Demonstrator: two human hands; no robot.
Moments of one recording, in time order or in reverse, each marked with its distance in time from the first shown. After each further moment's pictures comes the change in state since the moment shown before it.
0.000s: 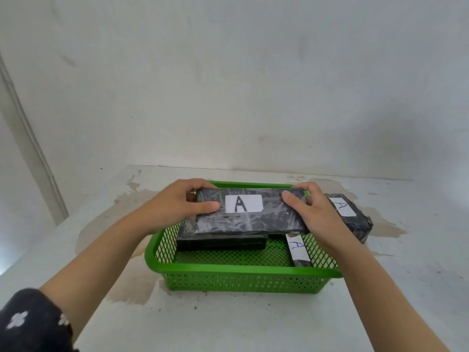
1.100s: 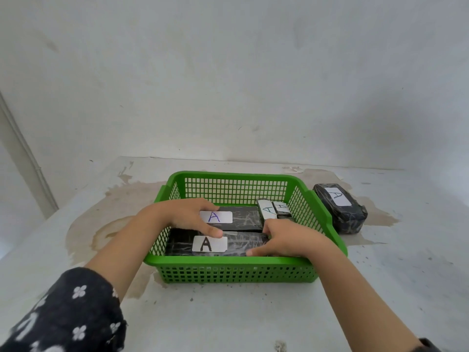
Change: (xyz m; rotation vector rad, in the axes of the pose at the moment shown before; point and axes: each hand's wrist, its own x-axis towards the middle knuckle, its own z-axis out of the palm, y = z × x) left_hand 0.038 -0.052 0.023 0.552 -0.495 -0.287; right_hand -0.010 0.013 0.036 -1.043 -0.489 0.284
